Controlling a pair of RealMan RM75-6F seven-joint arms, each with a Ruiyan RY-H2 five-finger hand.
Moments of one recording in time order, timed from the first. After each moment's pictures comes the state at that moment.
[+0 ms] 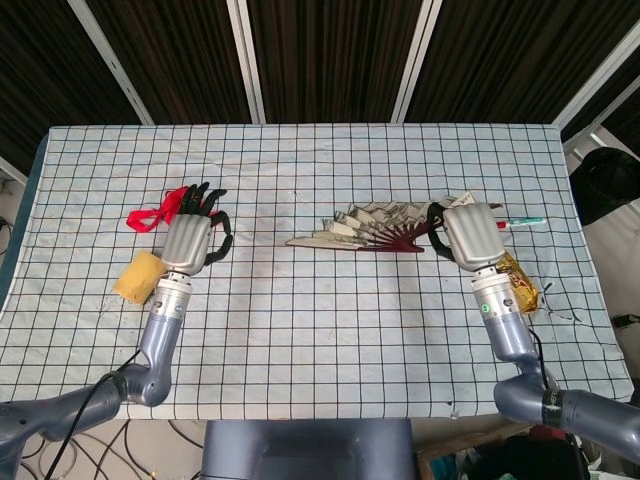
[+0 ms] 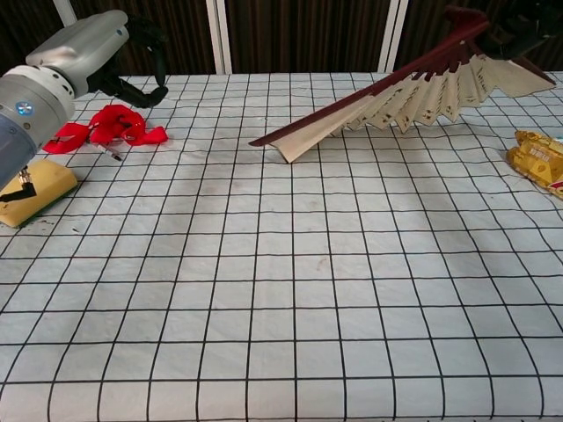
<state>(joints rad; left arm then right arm) -0.75 -1.76 -0.29 -1.14 1.20 1.22 0.17 0.73 -1.35 0.21 -1.47 -1.13 1.24 -0.28</state>
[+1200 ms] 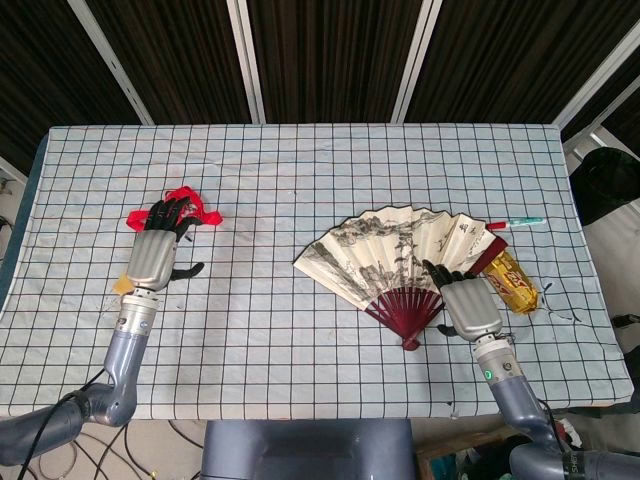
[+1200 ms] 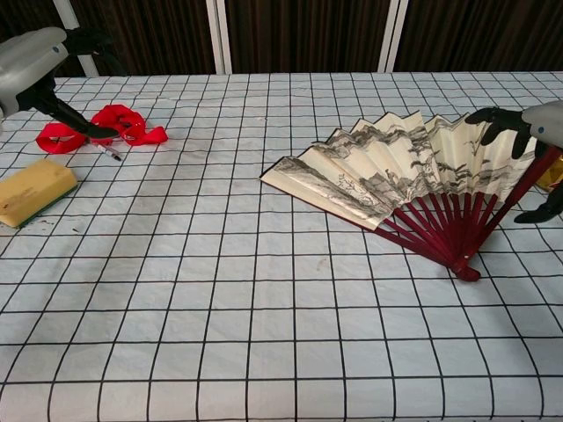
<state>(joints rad) -0.61 -1.62 -0.23 -1.26 1.24 1.25 0.12 0.56 -1.32 0.04 -1.72 -1.09 1.20 -0.55</state>
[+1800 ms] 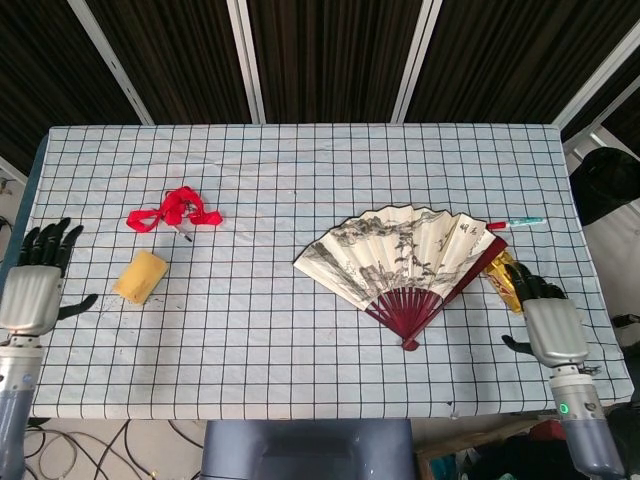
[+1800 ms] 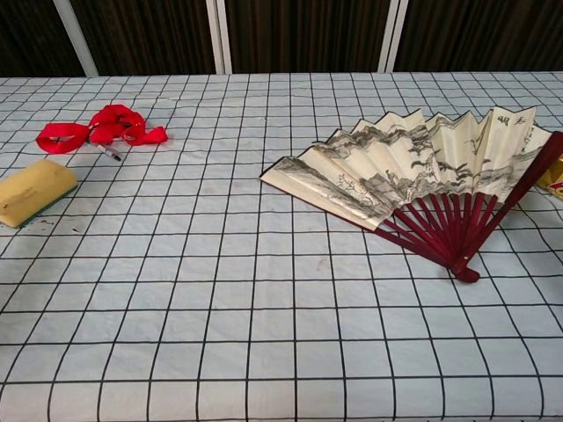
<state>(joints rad) -0.31 -1.22 -0.07 -1.51 1.35 1.48 0.12 0.33 -1.12 -0.01 -1.75 -1.24 1.42 -0.32</state>
